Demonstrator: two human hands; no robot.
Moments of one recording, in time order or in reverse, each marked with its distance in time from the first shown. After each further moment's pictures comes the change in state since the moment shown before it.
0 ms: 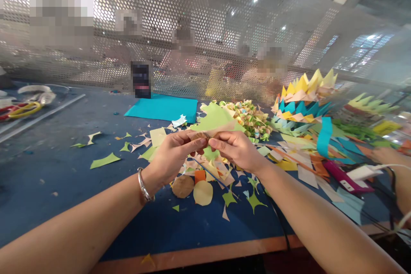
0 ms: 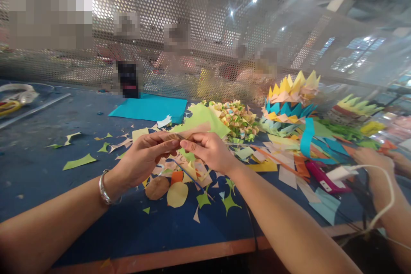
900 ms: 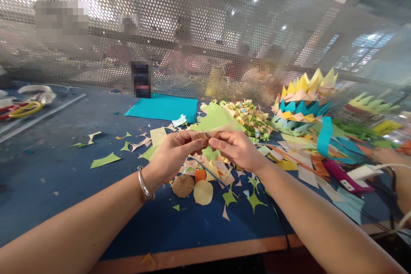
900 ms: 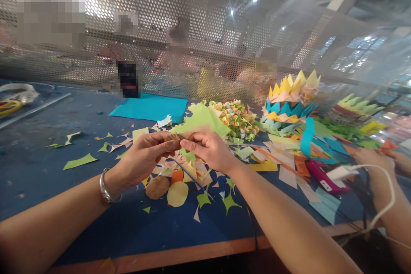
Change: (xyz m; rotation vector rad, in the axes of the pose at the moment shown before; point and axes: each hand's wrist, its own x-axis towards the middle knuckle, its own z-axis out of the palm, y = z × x) left_hand 0.000 0.003 0.000 0.070 -0.021 0.010; right_hand 0.001 0.000 0.000 0.009 -0.013 0.023
